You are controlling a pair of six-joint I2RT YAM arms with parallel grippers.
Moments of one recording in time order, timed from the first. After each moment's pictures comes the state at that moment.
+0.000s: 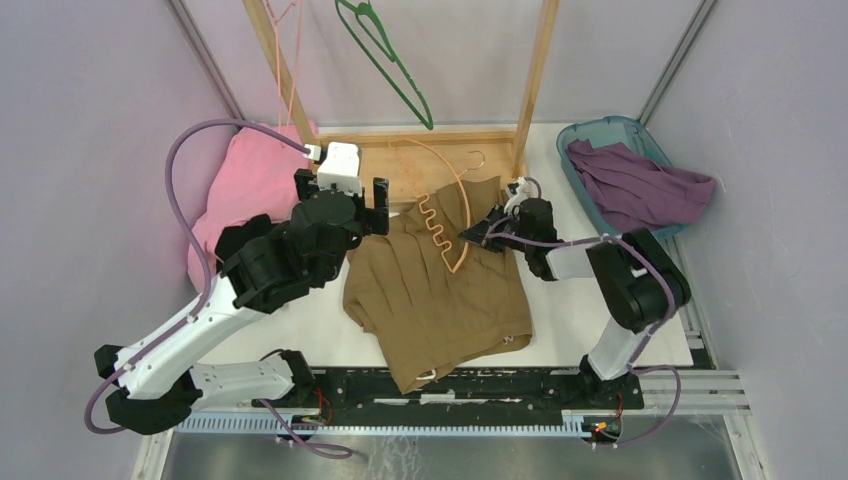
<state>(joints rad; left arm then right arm) -0.99 1.03 1.34 -0.66 -0.84 -0.24 0.38 1.78 0.66 0.72 -0.48 0.88</state>
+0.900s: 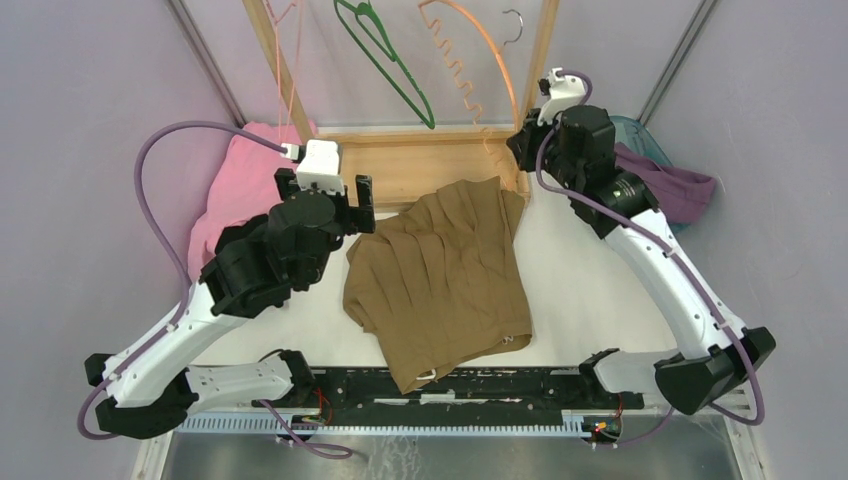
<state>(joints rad) -0.99 0.99 1.39 -0.72 -0.86 -0.24 0.46 1.27 1.44 -0.44 0.09 0.21</state>
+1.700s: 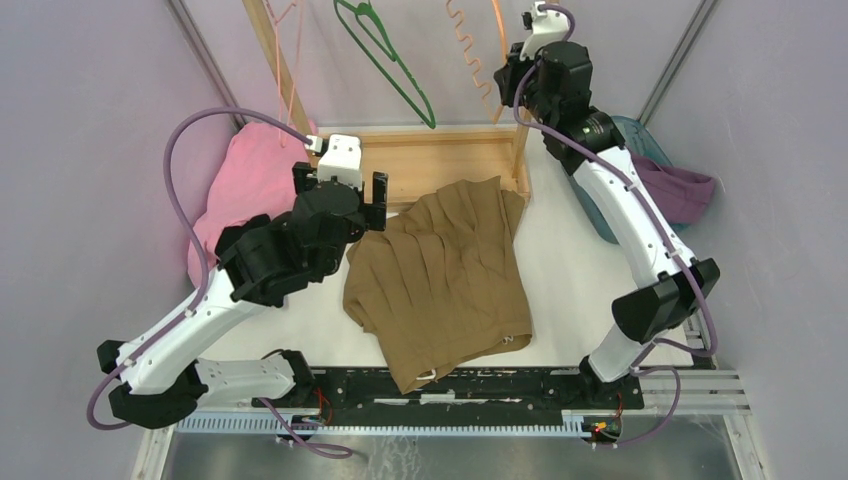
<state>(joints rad) -0.99 1.08 1.44 -0.77 -0.86 -0.24 0.42 1.65 1.88 -0.34 0.15 0.12</state>
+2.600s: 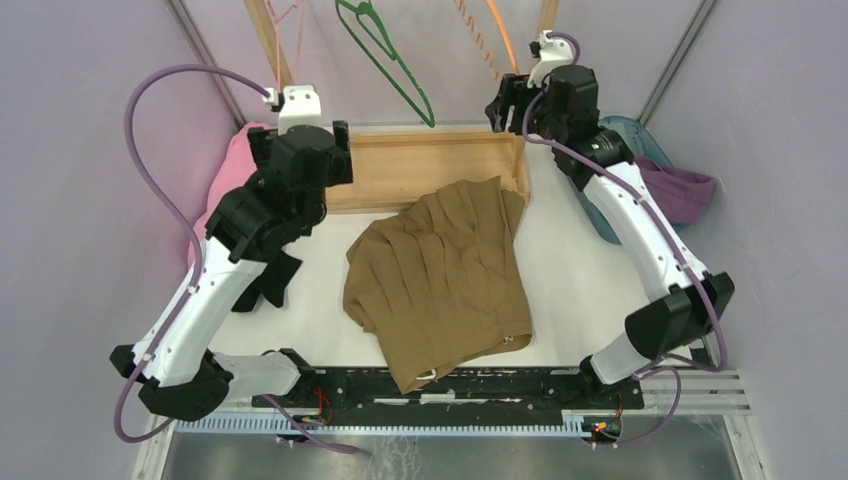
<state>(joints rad) -0.73 1.20 1.67 -0.92 -0.89 -0.25 0.37 1.61 1.73 -0.38 0.00 0.21</state>
